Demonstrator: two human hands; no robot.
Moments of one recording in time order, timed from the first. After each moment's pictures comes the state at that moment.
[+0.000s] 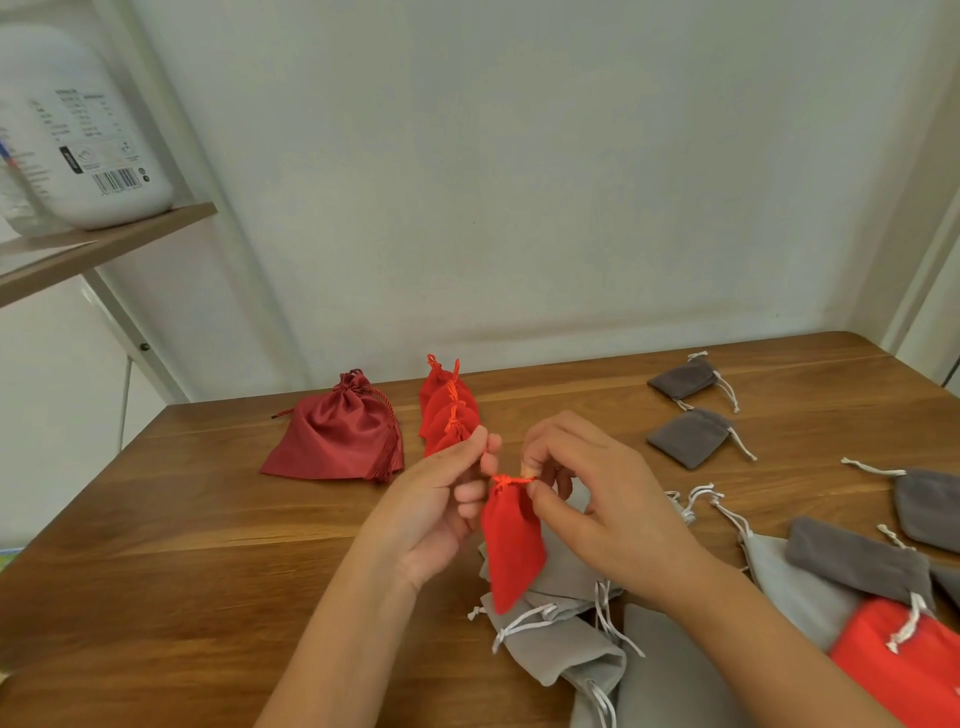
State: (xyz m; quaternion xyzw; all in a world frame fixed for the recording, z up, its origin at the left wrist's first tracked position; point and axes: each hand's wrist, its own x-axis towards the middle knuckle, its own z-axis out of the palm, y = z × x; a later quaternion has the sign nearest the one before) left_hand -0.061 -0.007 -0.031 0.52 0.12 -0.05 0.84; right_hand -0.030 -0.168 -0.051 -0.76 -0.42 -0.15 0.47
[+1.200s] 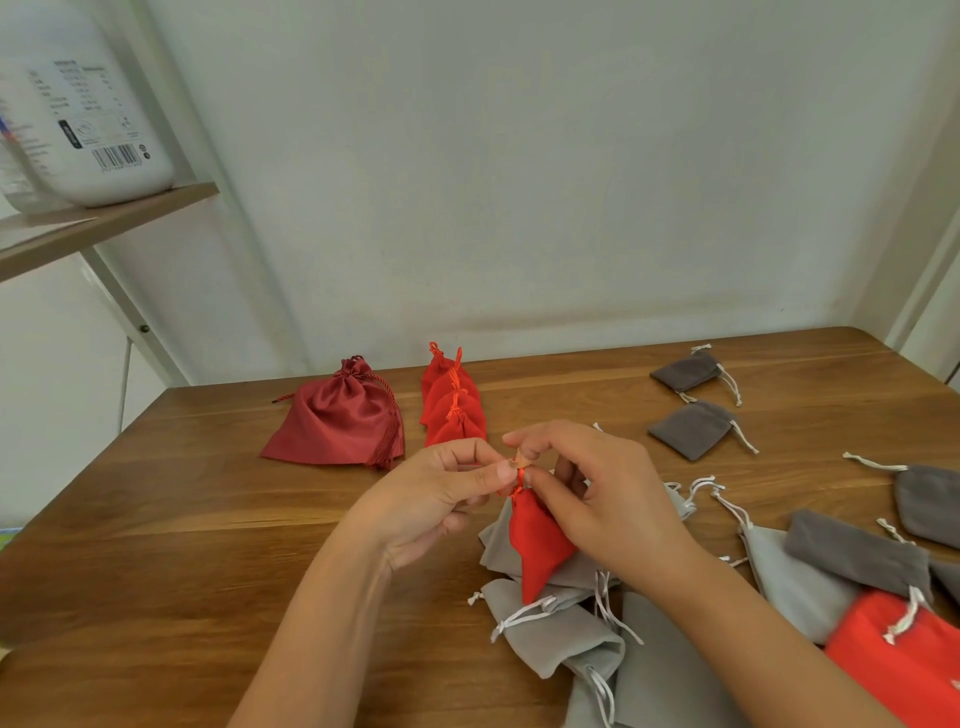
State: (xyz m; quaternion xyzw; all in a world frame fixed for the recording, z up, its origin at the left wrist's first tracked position) left_hand -0.065 0.009 -0.034 0.70 0.06 -0.14 0.70; right_hand -0.031 -0.164 -0.058 -0.77 -0.38 -0.16 0.48
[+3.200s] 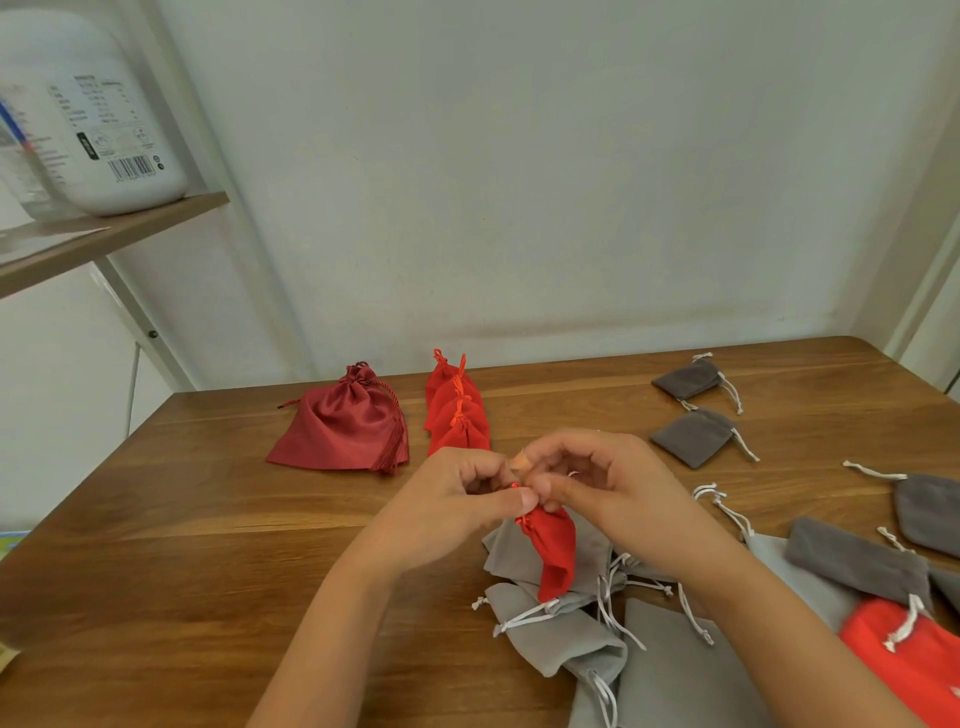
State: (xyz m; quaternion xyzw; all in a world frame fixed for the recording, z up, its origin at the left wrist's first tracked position) left_hand -0.064 0.012 -0.045 0.82 -0.13 -0.04 0.55; right_hand -0.027 -0.178 -0.043 -0.72 -0.34 0.09 0.60
